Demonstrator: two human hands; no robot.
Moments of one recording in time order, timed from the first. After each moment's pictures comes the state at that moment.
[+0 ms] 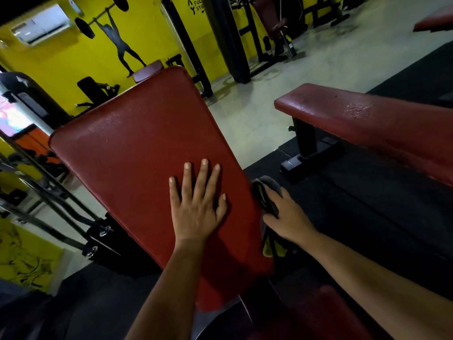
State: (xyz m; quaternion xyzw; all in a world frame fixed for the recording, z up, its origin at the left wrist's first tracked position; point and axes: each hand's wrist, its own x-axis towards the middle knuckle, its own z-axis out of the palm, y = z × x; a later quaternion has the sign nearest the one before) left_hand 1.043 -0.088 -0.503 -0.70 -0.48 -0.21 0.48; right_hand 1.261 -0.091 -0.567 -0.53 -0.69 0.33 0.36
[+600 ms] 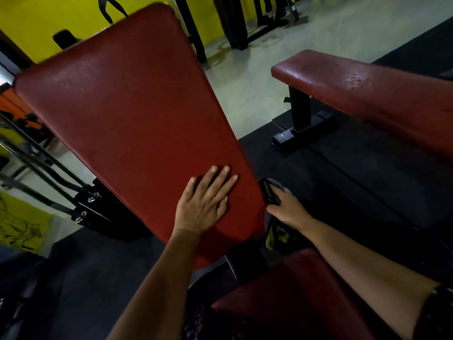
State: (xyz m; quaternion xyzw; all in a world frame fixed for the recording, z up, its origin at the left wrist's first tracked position) left_hand 1.031 -0.116 -0.574 -0.77 -0.36 -0.11 0.52; right_hand 1.272 -0.102 -0.647 -0.56 -0.60 0.49 0.29
